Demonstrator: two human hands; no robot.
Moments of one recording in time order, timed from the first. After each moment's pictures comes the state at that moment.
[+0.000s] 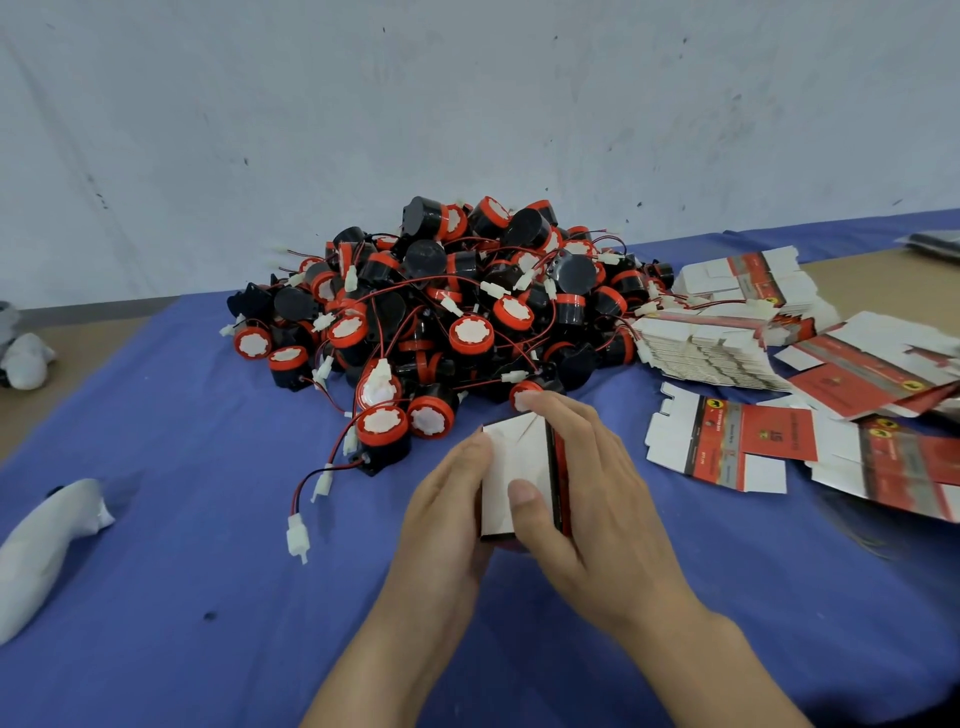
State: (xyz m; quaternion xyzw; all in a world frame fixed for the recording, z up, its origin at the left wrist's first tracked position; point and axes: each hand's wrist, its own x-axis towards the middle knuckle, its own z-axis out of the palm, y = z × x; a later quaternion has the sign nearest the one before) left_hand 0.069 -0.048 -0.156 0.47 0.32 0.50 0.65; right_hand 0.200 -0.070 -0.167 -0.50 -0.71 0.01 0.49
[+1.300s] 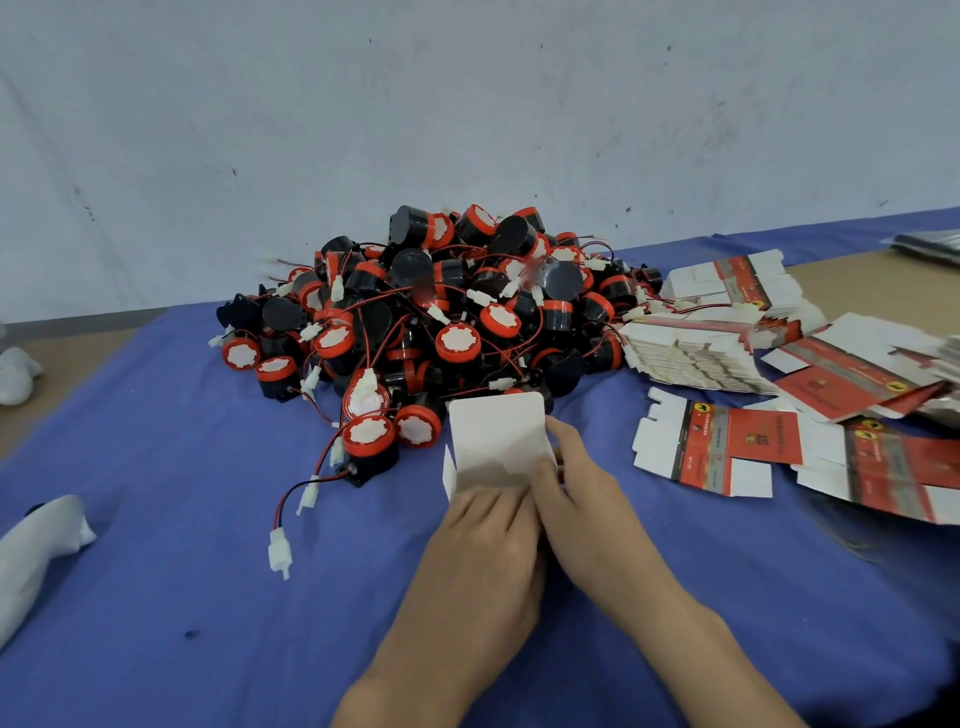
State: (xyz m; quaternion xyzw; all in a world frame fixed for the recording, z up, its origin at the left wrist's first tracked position) left_hand 0.078 -0.047 -0.188 0.90 0.33 0.29 -0.05; right_hand 0.214 -0.047 -0.182 -0.59 -0.59 0.28 0.48
